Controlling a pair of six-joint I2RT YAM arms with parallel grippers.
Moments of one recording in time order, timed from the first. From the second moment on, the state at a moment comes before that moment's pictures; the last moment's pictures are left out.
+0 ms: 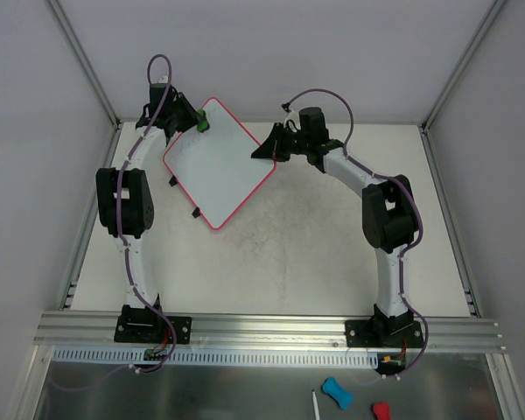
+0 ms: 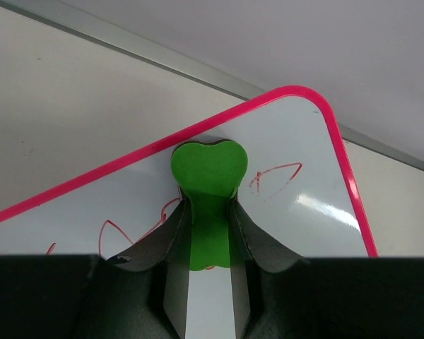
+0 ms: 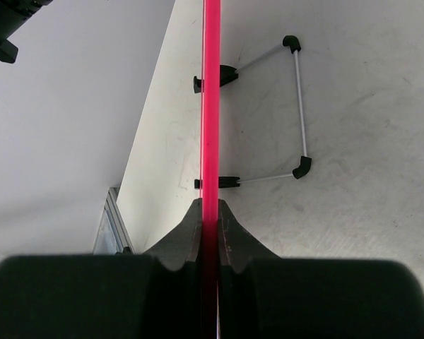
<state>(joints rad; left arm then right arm) -0.05 2.15 1.86 -0.21 0.19 -0.60 0.45 2.13 1.70 -0.04 -0.70 0.67</state>
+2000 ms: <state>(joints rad) 0.13 1.99 1.34 0.00 0.31 -0.80 0.46 2.13 1.70 -0.04 -0.70 0.68</state>
